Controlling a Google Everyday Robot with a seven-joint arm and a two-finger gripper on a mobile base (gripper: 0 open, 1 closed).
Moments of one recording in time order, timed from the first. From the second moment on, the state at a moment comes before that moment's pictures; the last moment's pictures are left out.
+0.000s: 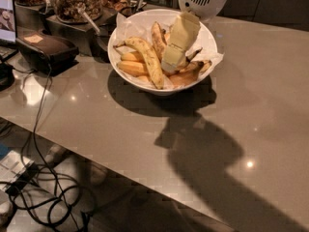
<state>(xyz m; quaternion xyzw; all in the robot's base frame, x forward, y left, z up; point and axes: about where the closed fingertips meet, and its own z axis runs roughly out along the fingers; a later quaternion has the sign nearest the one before) 0.556 -0.076 0.994 -0.53 0.83 0.02 0.16</state>
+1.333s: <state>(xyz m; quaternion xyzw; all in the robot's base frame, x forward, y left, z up) 0.566 -0.076 0.967 -0.48 0.87 0.02 0.14</state>
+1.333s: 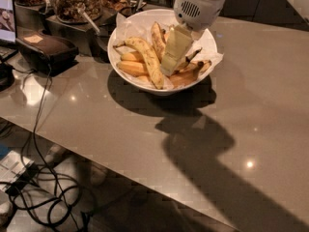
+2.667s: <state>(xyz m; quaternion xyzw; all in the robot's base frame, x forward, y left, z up) 0.583 -0.064 0.955 -0.49 0.86 0.01 0.13</state>
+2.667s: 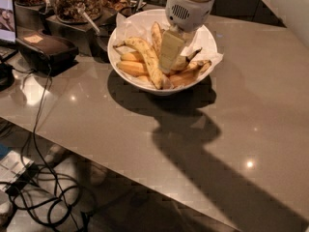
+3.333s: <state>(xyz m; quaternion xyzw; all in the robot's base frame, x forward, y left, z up) 0.593 -0.068 0.938 -0.47 0.88 0.01 0.11</state>
